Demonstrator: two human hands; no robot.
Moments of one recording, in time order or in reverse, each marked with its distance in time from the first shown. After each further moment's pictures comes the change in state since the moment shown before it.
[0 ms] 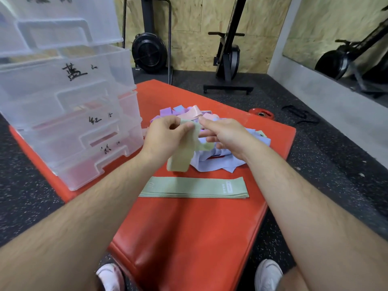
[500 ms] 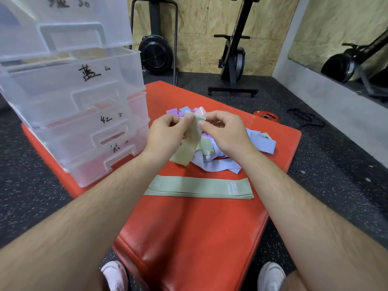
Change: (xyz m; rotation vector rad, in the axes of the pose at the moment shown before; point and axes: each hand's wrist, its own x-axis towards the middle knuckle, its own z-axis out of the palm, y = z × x) left_hand -0.011 0.016 -0.015 -0.197 0.072 -0.144; right_hand -0.010 -0.002 0.024 -0.017 0.165 -0.506
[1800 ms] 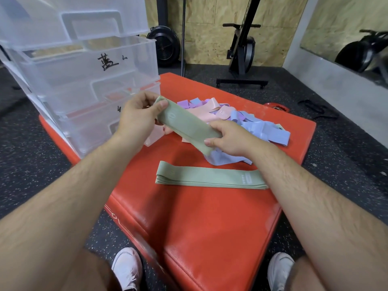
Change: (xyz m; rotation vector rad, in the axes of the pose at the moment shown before) left_hand 0.013 -0.007 -0.082 -0.135 0.046 0.032; right_hand 0.001 0.022 0.013 -0.491 -0.470 0.046
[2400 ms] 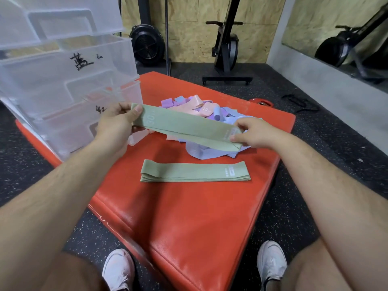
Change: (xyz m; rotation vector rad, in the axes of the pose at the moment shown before) left_hand -0.003 -0.019 -0.001 -0.195 0.034 -0.161; right_hand -0.050 0.060 -0.058 -0.022 0.076 0.326
